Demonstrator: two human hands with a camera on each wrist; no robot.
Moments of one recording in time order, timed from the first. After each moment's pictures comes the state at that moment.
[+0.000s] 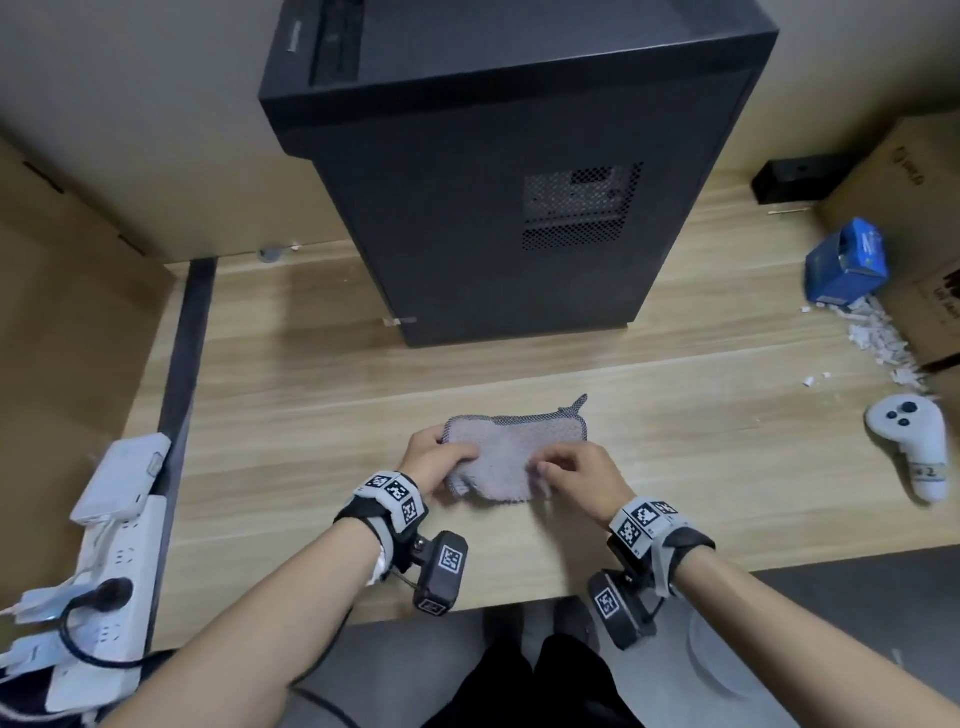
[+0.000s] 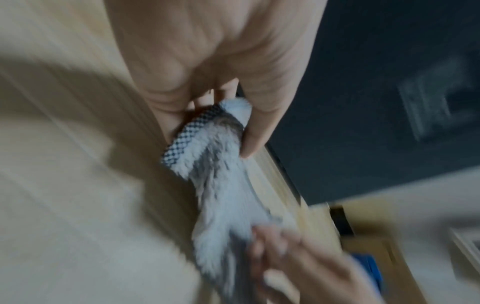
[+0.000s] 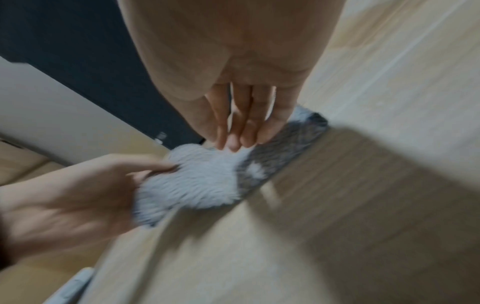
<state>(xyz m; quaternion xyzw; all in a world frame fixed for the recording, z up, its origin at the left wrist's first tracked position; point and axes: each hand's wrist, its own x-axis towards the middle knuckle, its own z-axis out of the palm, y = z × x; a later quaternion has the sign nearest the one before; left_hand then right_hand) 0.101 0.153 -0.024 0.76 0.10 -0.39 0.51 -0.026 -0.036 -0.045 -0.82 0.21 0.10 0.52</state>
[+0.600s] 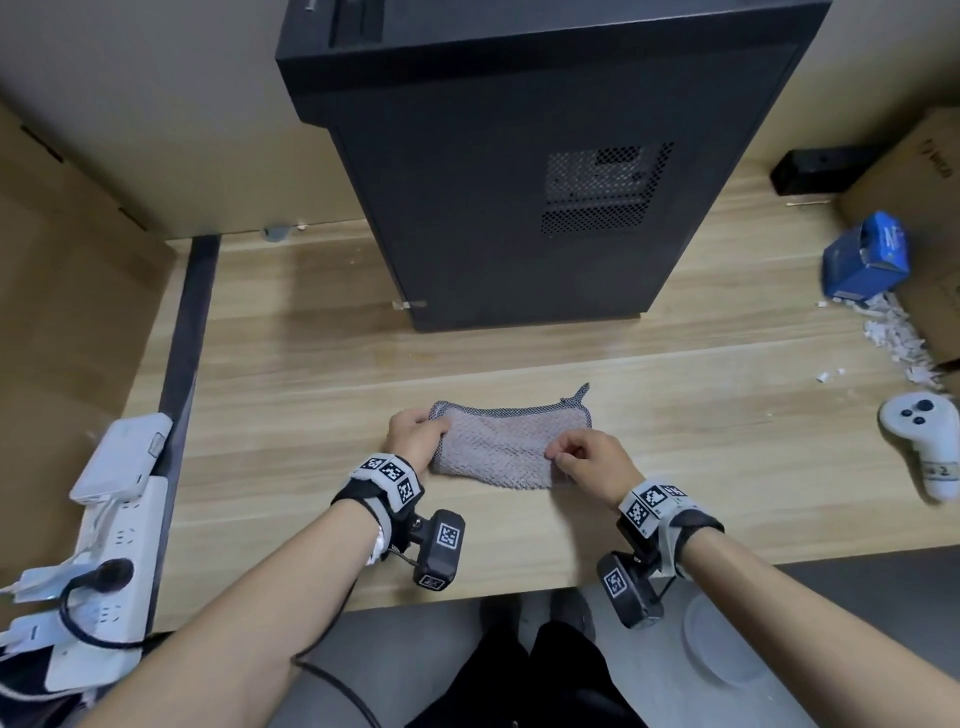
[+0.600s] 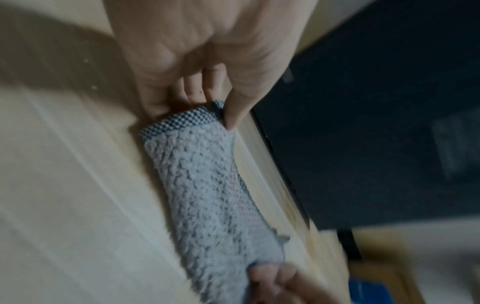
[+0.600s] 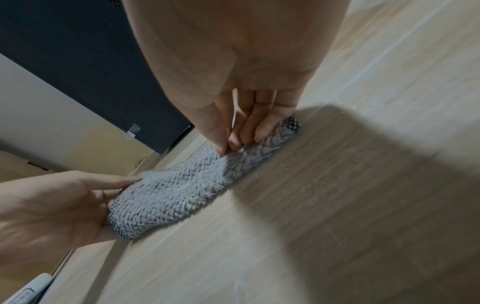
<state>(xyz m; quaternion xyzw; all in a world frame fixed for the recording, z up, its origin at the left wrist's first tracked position) 0.122 0.175 -0.055 0.79 0.16 -0.31 0.50 -0.021 -0.045 -0.071 -0.83 0.24 0.14 0.49</state>
